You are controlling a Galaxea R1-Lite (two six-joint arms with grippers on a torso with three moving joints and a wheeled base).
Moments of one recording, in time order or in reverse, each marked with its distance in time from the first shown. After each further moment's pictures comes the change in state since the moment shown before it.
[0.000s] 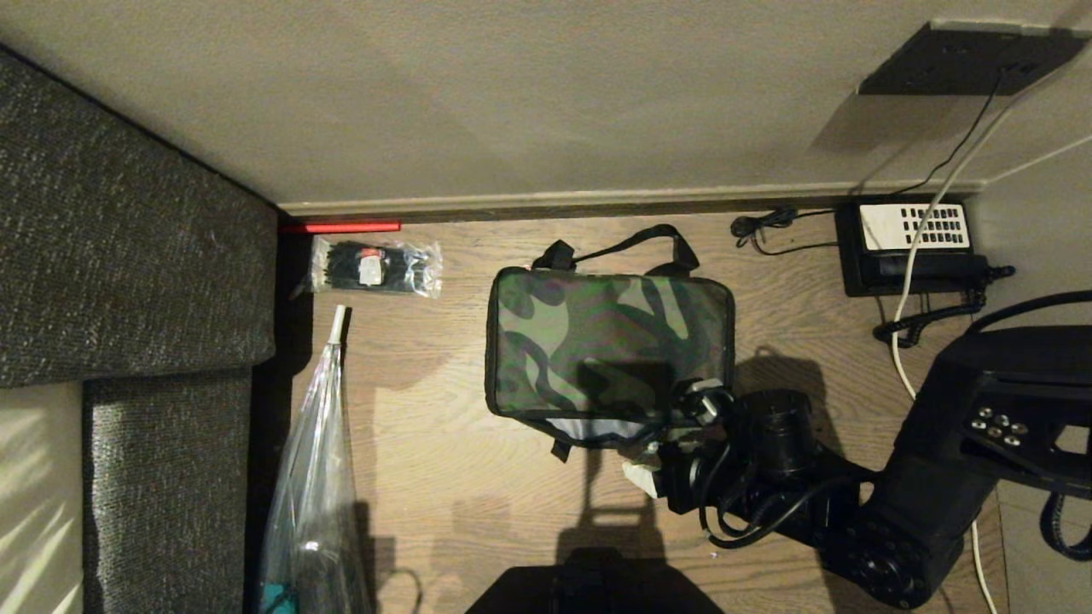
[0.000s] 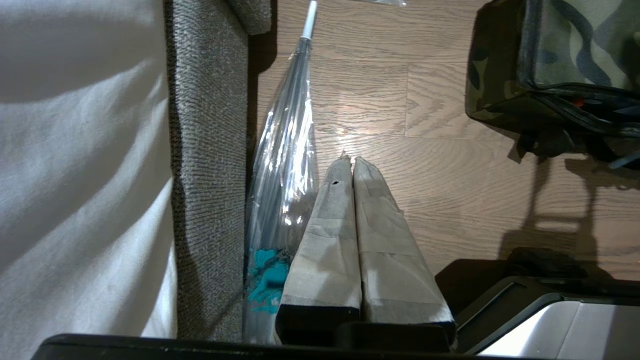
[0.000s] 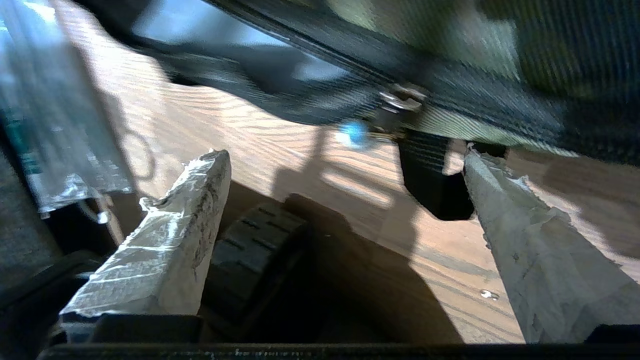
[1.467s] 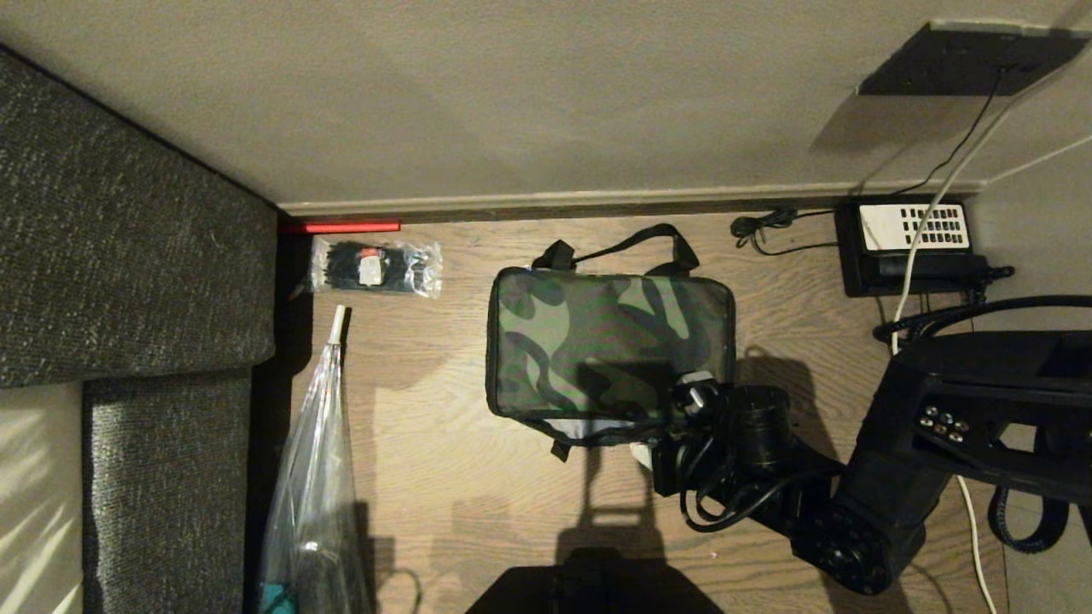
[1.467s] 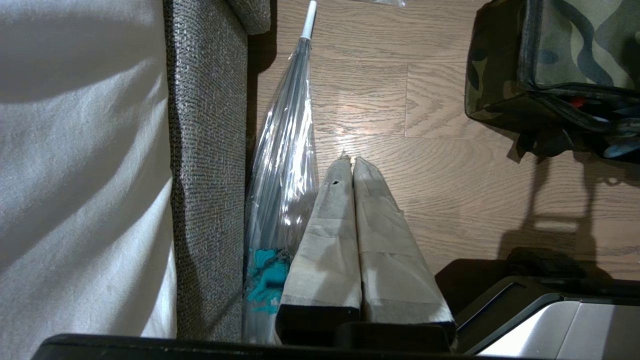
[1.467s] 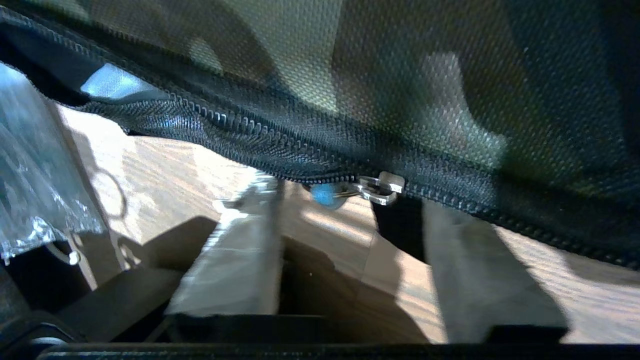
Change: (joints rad) left arm 0.000 0.000 0.000 0.000 0.000 0.000; right arm 0.003 0.080 -0.081 -0.052 -0.072 -0.003
